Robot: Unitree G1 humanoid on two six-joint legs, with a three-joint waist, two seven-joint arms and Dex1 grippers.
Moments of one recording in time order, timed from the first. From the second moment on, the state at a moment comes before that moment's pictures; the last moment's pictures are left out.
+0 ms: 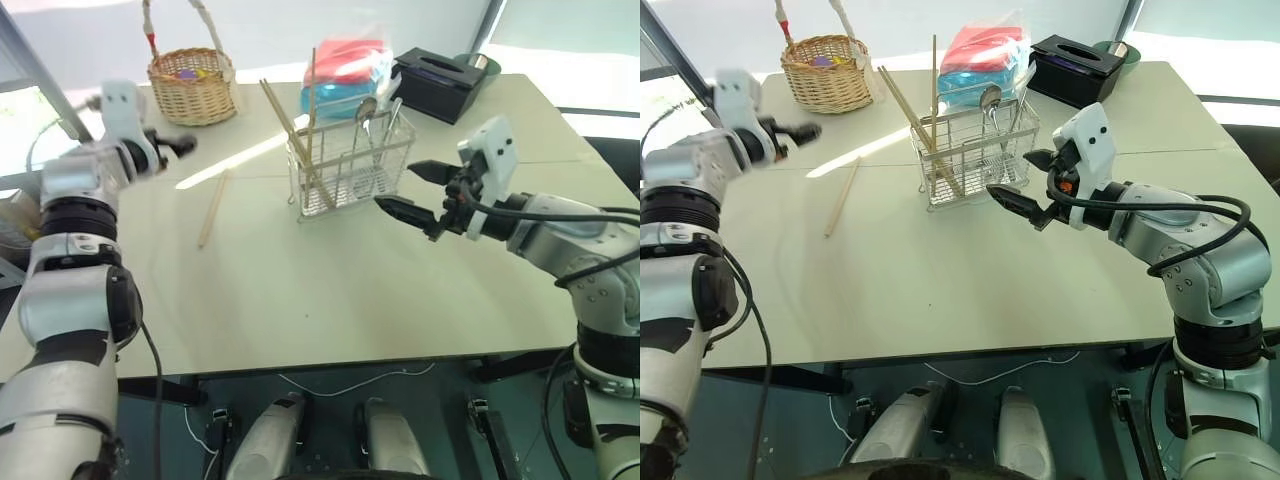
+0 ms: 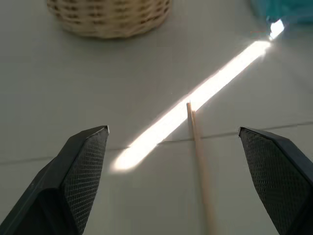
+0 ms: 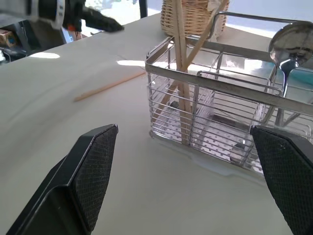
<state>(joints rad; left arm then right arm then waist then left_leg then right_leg) -1.19 0.61 0.10 1.08 -0.16 0.56 -0.47 -0.59 -0.70 -0.12 -0.43 0.73 0.98 0.51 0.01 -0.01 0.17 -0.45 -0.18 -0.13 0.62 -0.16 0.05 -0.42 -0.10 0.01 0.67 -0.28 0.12</state>
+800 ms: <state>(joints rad) -1.23 0.51 0.01 1.28 0.01 0.49 -0.50 -0.51 -0.73 -0.12 -0.53 0.79 1.03 0.54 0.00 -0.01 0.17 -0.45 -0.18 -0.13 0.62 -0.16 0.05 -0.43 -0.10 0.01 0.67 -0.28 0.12</state>
